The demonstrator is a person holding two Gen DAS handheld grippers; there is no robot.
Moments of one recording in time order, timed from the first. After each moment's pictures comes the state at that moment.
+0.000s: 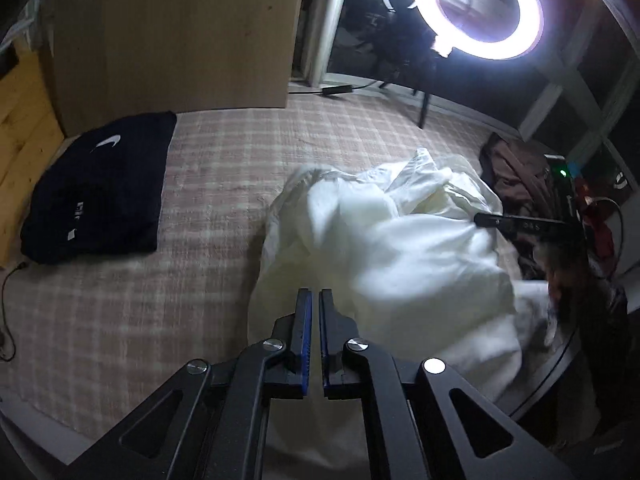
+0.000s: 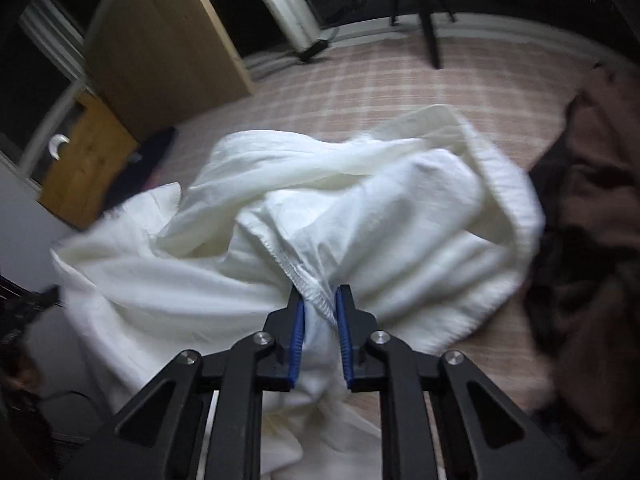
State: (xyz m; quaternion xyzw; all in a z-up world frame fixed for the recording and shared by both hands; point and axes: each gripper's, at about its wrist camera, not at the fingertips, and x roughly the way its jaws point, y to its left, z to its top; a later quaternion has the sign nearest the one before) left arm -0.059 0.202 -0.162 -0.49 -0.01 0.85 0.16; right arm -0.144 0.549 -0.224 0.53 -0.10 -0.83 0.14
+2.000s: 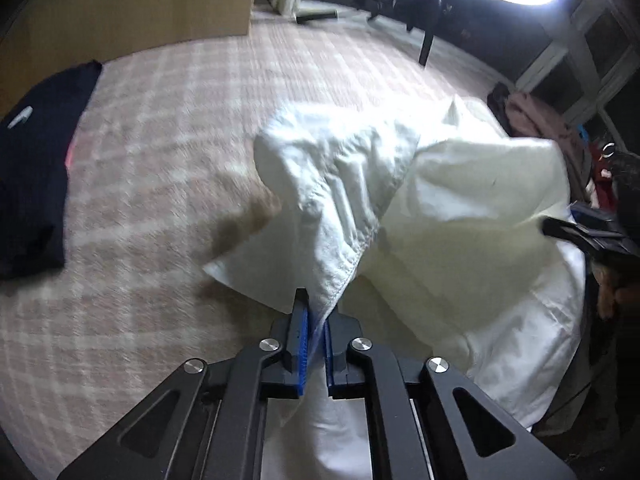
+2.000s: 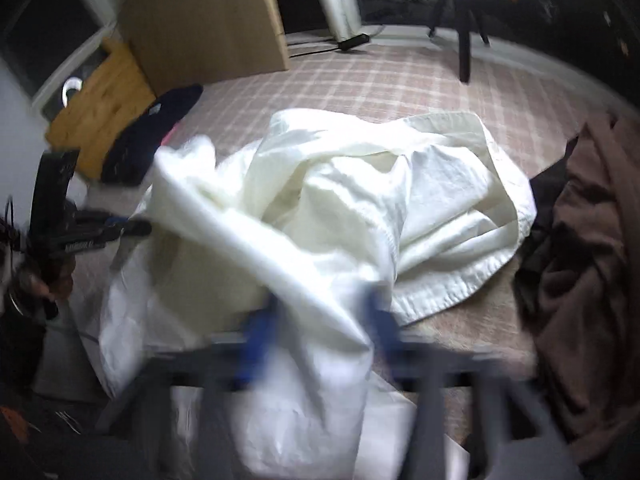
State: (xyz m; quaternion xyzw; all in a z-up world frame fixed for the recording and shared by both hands) left arm -0.145 0.227 -0.240 -0.56 -0.02 0.80 0.21; right arm -0.136 0.562 -0.223 0.53 -0.08 -0.82 0.19
